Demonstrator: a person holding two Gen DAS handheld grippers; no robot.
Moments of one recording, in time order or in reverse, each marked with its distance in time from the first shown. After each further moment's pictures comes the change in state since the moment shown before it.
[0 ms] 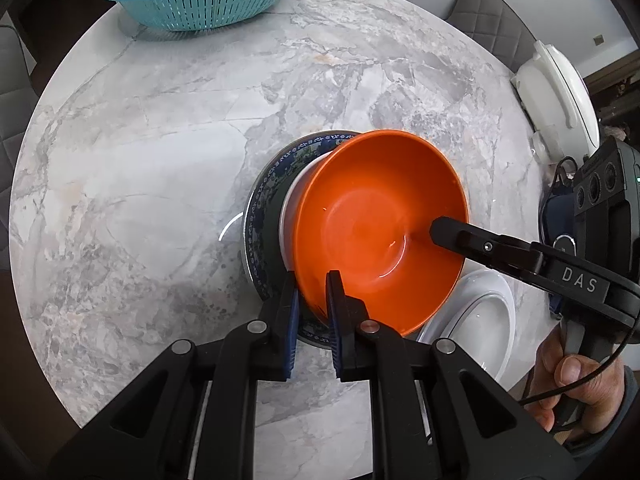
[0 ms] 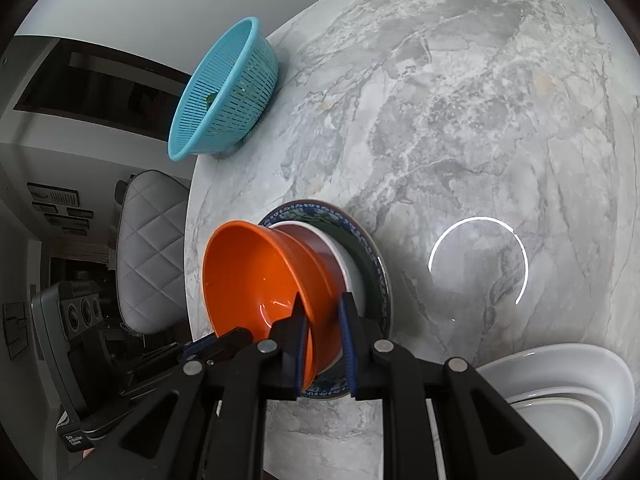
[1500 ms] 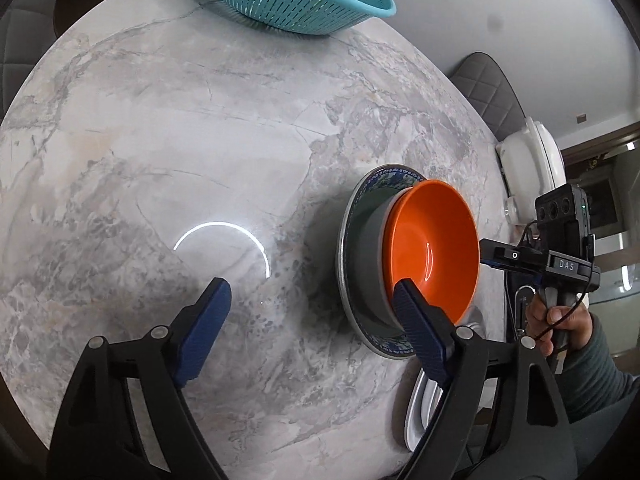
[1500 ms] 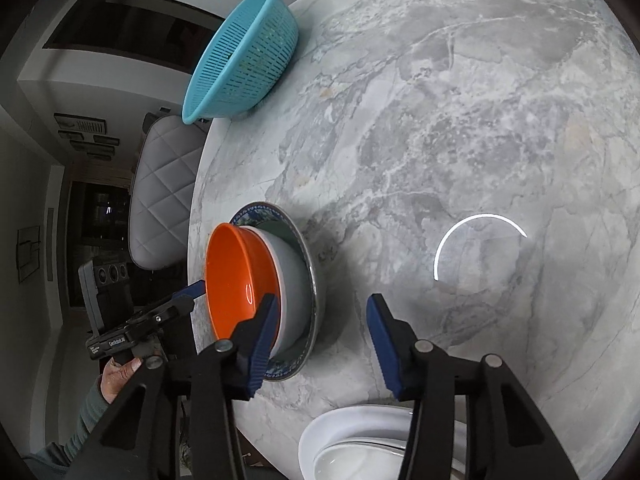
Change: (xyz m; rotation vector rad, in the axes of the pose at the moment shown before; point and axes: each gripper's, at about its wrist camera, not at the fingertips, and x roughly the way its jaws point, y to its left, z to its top) left arm 0.010 0.096 -0.020 -0.172 -0.127 -0.224; right arm 0.004 -0.041 0.047 -0.196 0.218 0.090
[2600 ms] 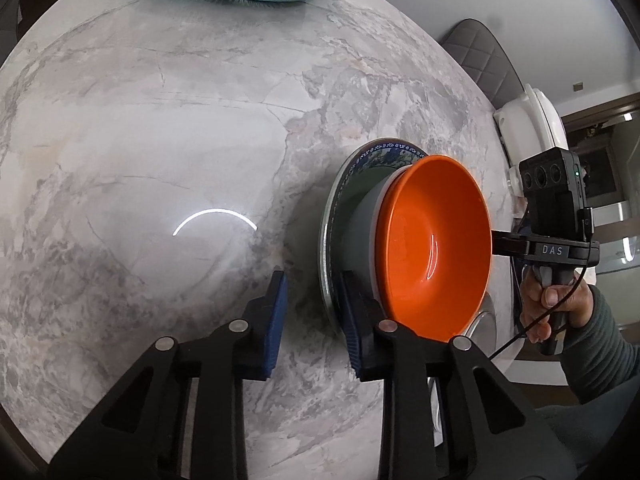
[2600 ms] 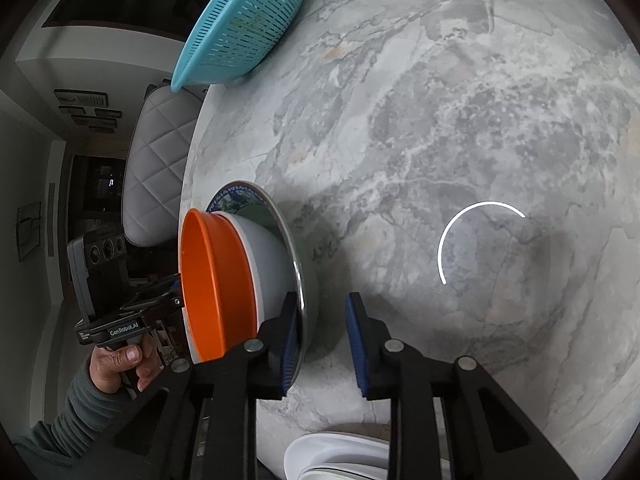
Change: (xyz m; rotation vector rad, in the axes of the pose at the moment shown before) left arm 0.039 -0.019 0.008 0.071 0.090 -0.007; right arm 0.045 0.002 0.015 -0.044 0.098 0.013
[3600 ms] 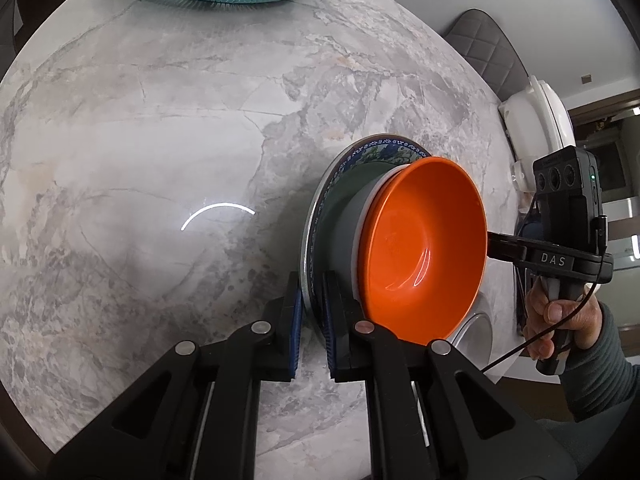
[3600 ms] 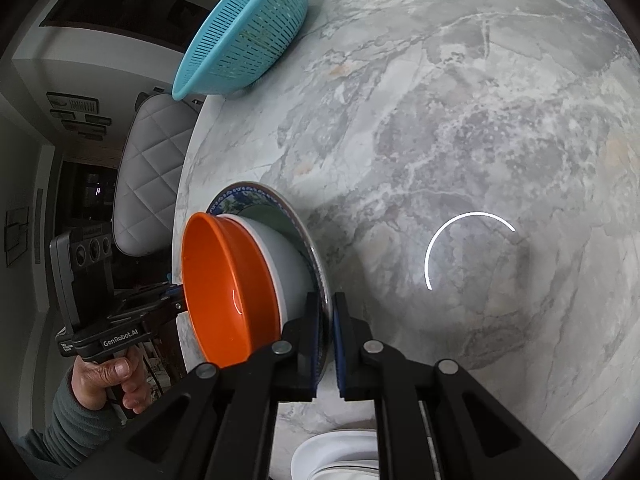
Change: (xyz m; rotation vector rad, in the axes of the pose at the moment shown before) left arm 0.002 -0.027 0.009 0.000 0.028 0.040; right arm -0.007 0.016 -0.004 0.012 -0.051 -0.062
